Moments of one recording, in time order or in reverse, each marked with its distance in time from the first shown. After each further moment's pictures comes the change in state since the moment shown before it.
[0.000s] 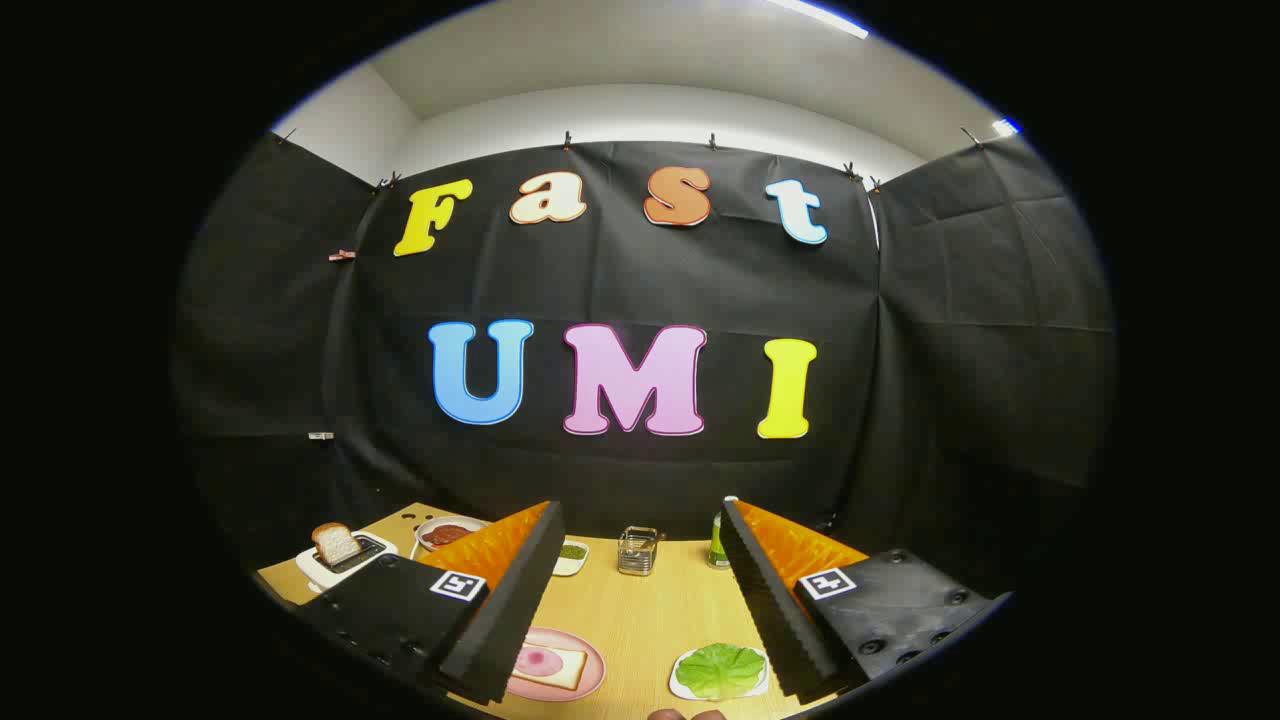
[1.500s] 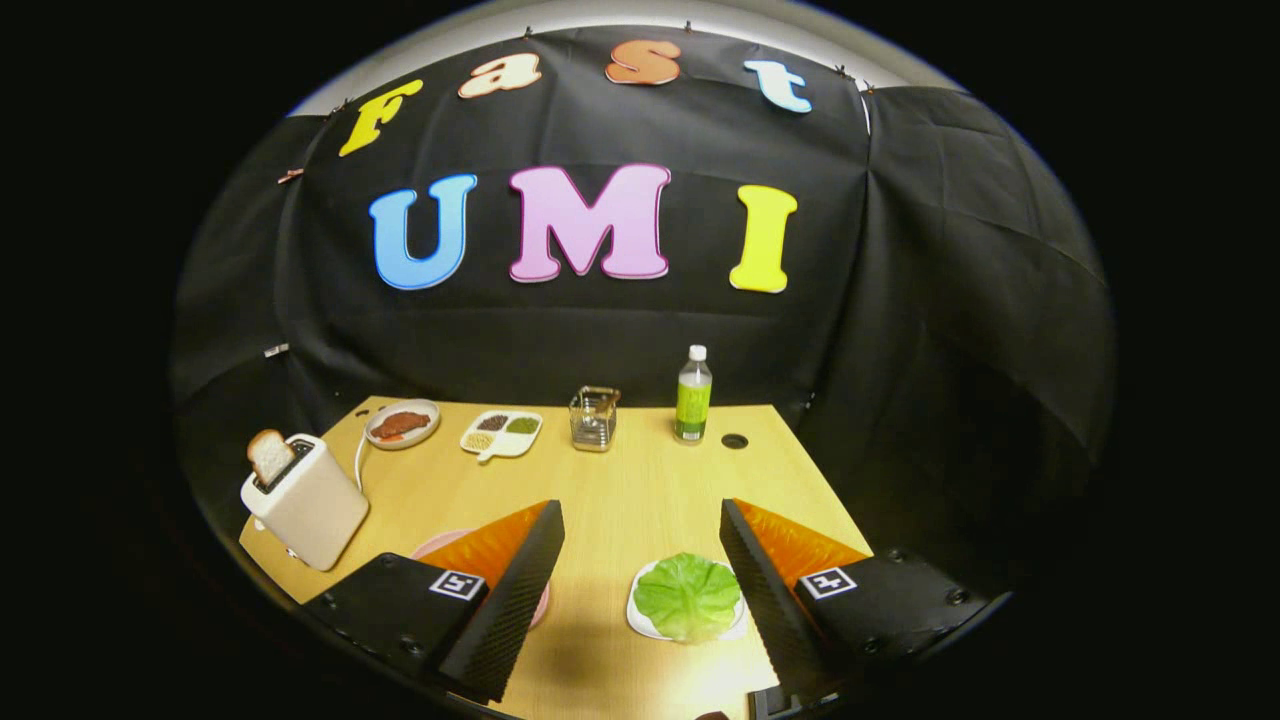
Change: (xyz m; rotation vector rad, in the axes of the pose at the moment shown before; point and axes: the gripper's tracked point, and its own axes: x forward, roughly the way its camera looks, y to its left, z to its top) arm 0.028 -0.063 -0.176 0.010 0.473 -0.086
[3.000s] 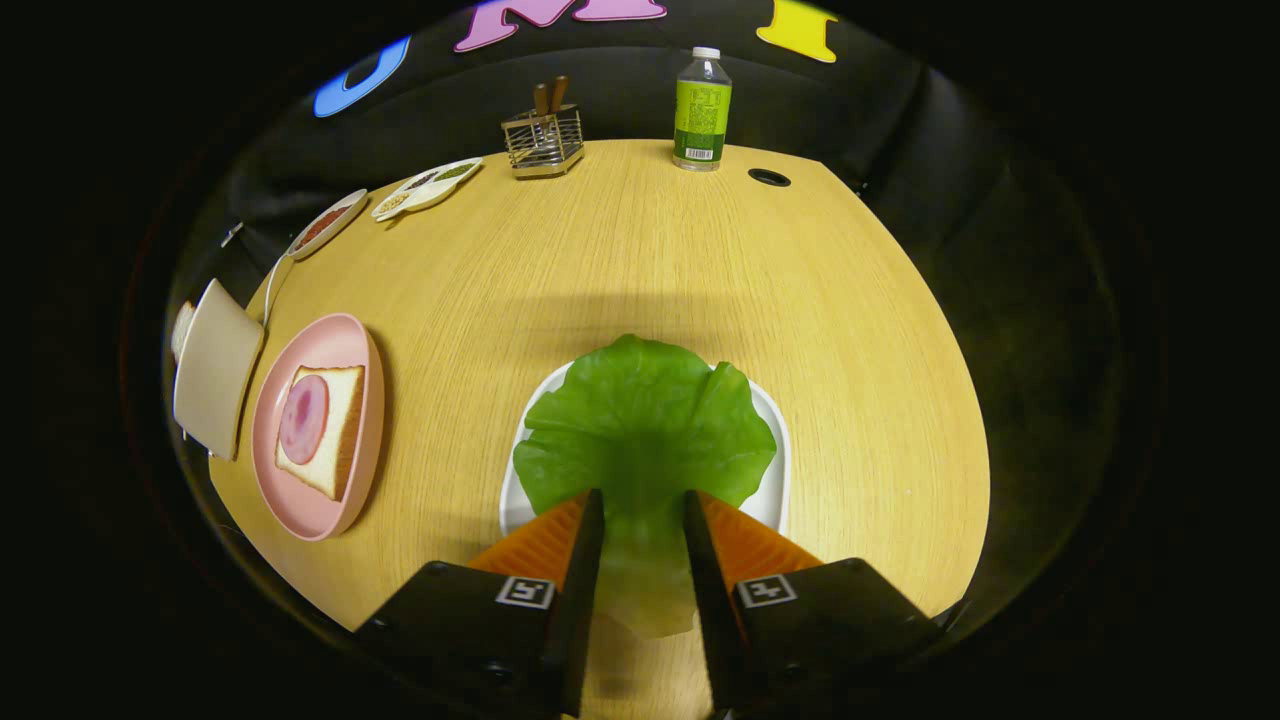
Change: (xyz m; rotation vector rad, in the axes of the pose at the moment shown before) arm 0.117 -0.044 -0.221 -0.034 0.629 0.038
